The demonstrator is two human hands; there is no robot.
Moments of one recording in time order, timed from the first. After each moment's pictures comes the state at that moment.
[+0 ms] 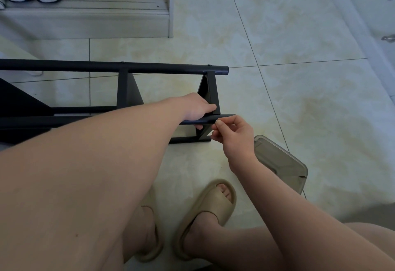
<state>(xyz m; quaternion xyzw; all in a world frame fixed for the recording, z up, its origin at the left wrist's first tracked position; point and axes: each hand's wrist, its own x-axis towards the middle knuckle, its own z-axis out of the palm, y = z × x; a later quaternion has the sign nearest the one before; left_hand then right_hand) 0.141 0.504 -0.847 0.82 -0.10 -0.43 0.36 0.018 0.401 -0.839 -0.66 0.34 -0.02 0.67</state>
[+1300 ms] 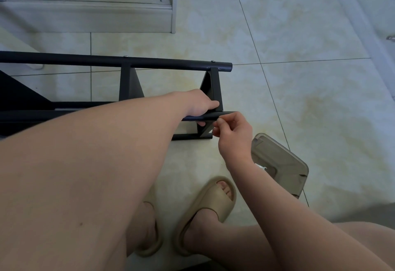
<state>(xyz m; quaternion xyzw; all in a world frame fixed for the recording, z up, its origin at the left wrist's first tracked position) 0.138 0.505 -0.832 0.83 -0.13 -0.46 0.30 0.016 0.414 -0.846 -0.75 0.34 -0.05 0.57</state>
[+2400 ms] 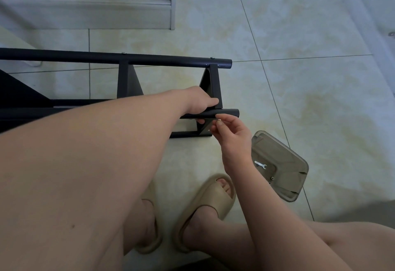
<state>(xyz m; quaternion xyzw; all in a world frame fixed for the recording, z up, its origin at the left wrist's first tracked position) 0.136 0.504 -0.832 0.81 -0.09 -0.46 0.35 0.004 0.413 -0.856 -0.61 0.34 -0.05 0.72</state>
